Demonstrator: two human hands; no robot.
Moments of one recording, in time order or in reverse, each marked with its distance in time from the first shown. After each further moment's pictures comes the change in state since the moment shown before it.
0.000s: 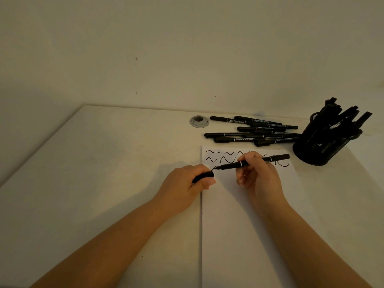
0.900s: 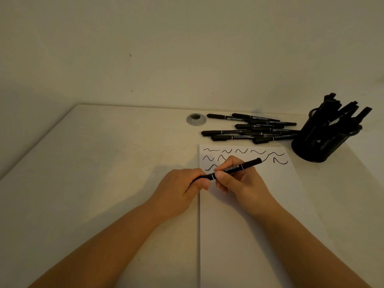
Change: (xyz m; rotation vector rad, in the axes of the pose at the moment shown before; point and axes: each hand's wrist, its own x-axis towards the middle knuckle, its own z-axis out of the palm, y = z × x) left_hand -0.004 -0.004 -0.002 0.059 0.013 0.106; right_hand -0.015 0.002 0.011 -0.286 -0.319 -0.115
